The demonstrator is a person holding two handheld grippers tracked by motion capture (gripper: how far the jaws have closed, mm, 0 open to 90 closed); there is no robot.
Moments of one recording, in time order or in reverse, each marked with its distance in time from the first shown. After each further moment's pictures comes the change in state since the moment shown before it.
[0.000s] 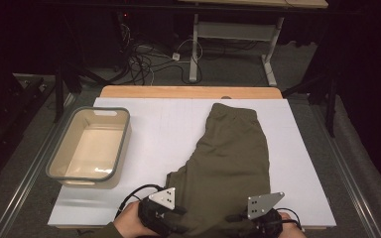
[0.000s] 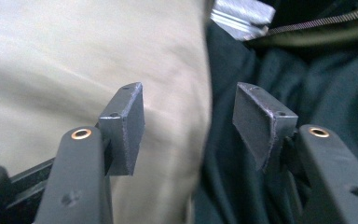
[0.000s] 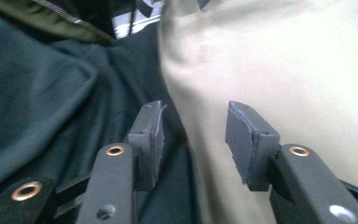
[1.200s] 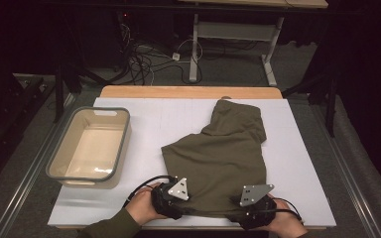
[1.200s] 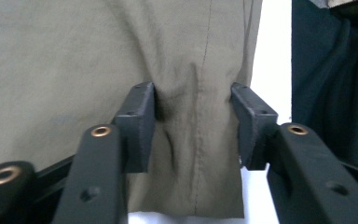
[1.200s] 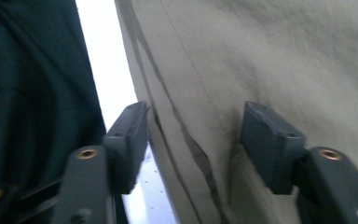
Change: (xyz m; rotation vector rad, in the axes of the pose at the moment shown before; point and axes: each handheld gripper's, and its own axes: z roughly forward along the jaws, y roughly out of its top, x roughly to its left) left arm 0.022 0.022 0.023 0.143 0.206 0.113; right arm -0.030 -0.001 0.015 0.131 -0.225 -0.056
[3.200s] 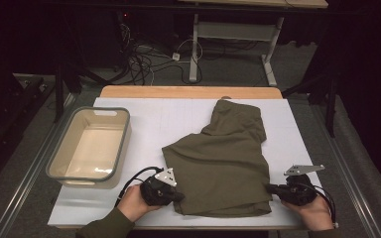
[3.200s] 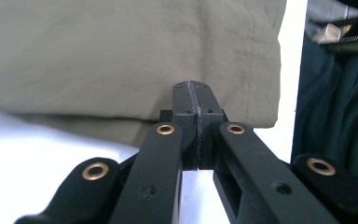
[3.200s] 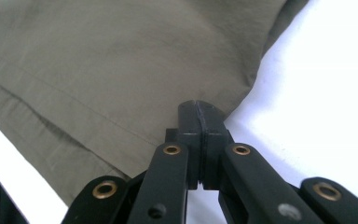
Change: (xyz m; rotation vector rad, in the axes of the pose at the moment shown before) left arm 0.023 -0.021 -0.022 -0.066 -0.059 -0.229; right arm -0.066 -0.062 -0.060 -0.041 -0.198 0.550
